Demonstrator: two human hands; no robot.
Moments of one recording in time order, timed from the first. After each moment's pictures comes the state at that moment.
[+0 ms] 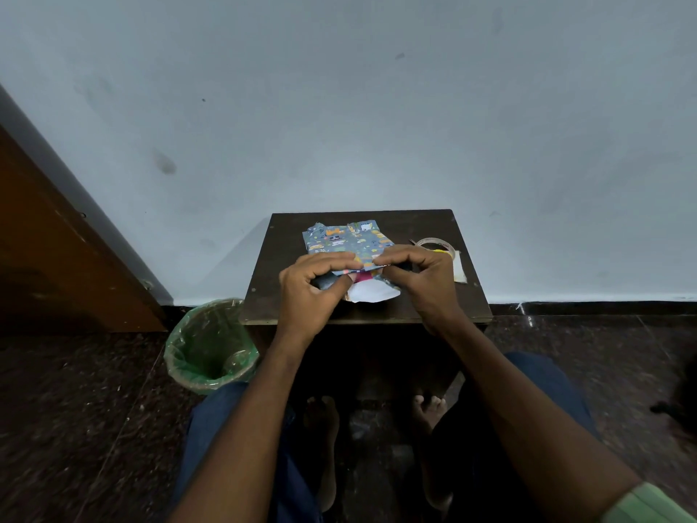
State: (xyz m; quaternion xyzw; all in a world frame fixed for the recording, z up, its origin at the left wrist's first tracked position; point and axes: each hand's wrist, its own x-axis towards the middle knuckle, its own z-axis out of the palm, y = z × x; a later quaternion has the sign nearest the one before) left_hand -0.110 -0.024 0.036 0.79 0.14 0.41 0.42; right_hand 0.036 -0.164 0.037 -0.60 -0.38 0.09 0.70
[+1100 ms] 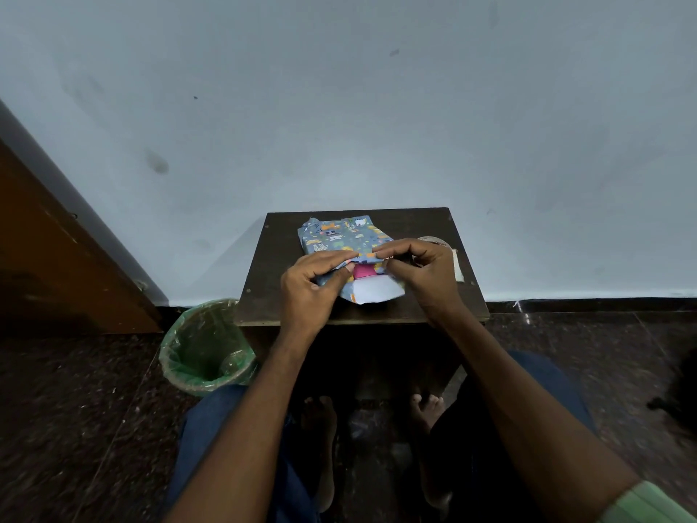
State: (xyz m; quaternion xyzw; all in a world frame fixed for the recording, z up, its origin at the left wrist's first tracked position) left_hand -0.099 -0.025 0.029 0.77 0.17 0.42 0.44; right_hand 0.045 -0.166 0.041 -0.60 -0.39 0.10 0.70
